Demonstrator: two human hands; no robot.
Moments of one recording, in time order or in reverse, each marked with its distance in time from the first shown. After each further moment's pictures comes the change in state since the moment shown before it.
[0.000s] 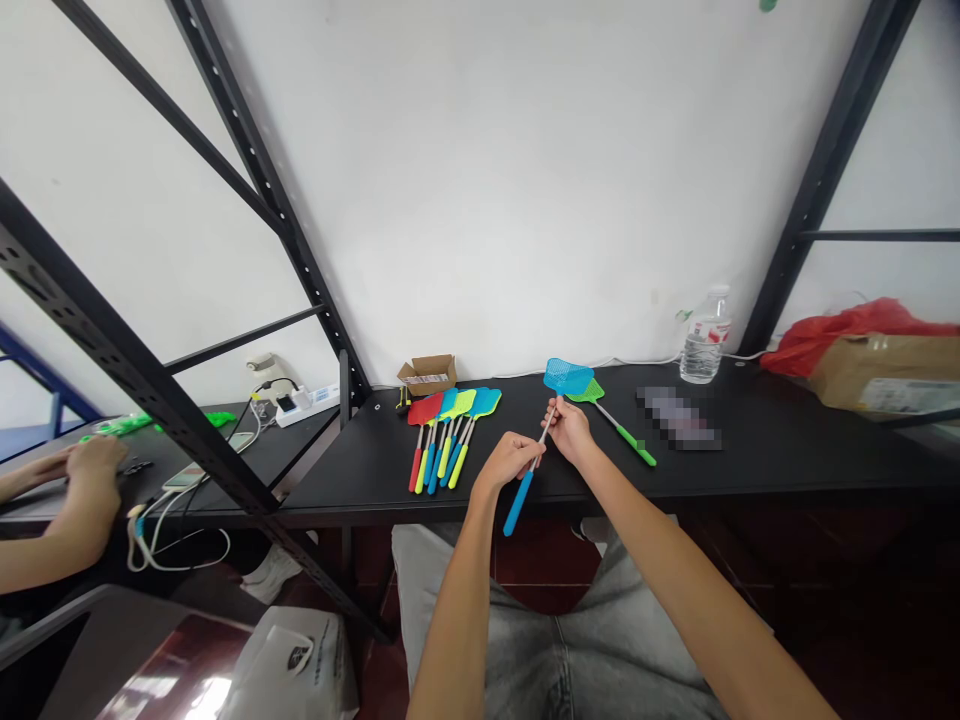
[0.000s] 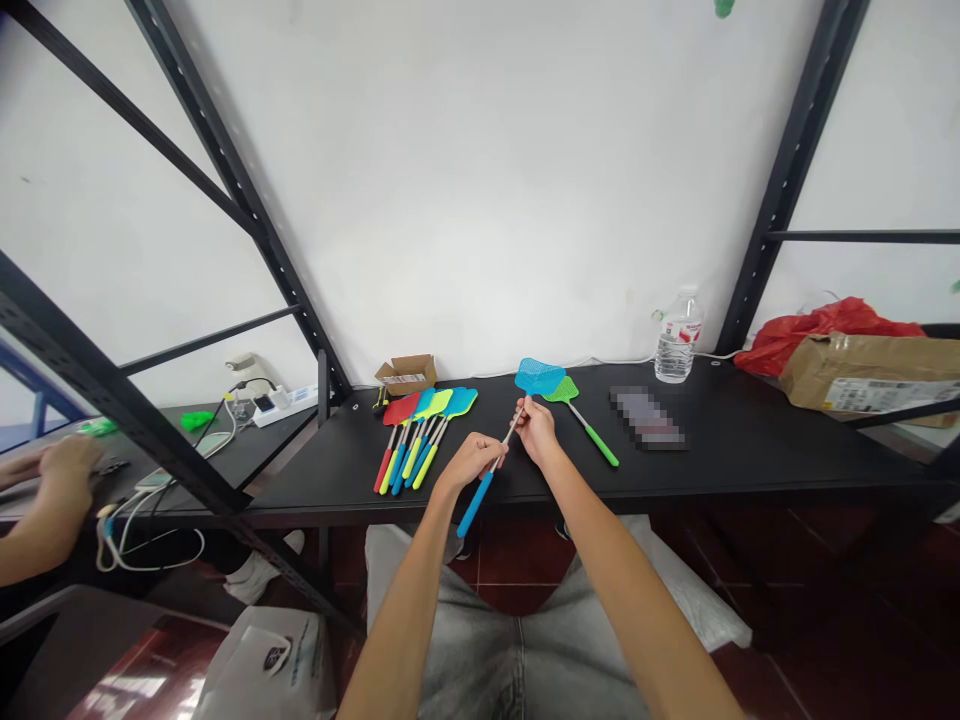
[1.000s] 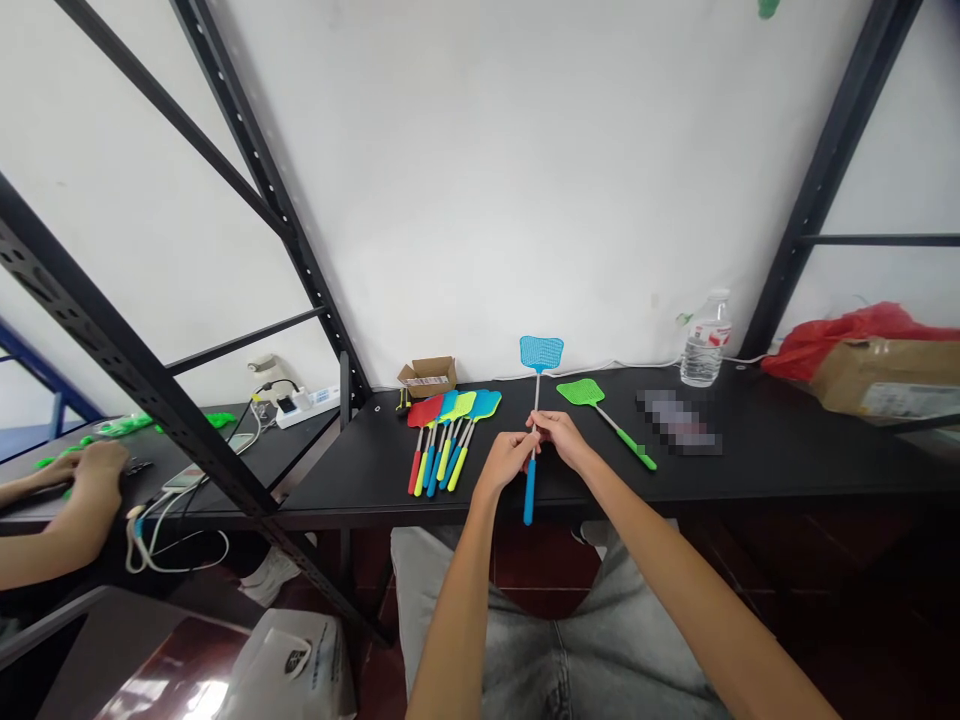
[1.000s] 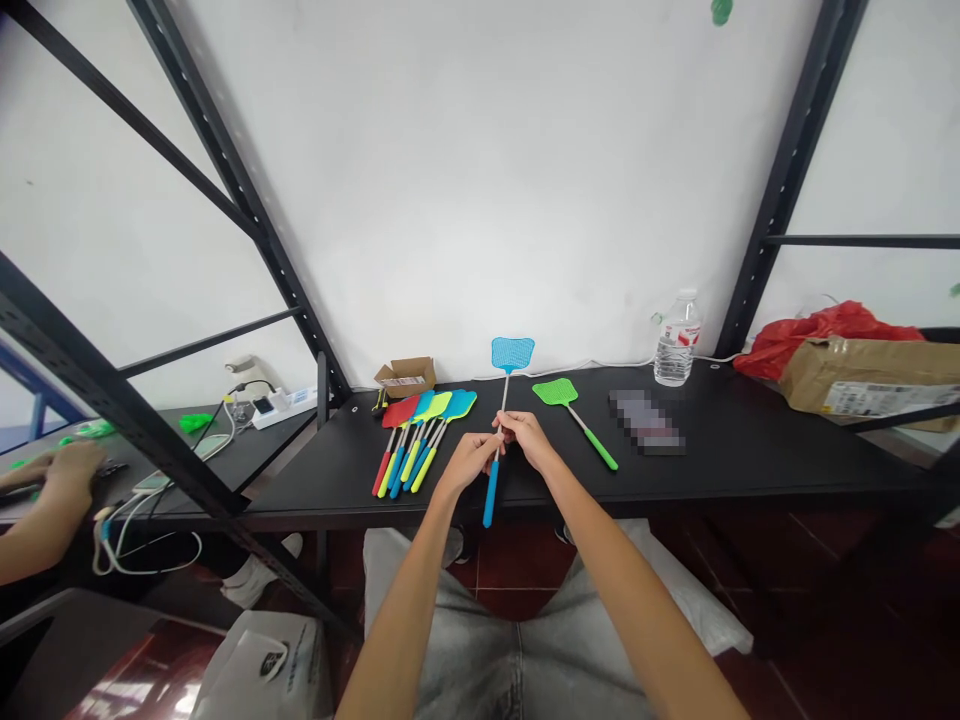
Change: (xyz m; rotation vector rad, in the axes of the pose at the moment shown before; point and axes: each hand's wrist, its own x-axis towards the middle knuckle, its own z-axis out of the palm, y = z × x) left_hand 0.010 -0.016 0.003 -0.072 0.175 0.042; right_hand -0.011 0.001 0.000 -0.412 -0.361 0.059
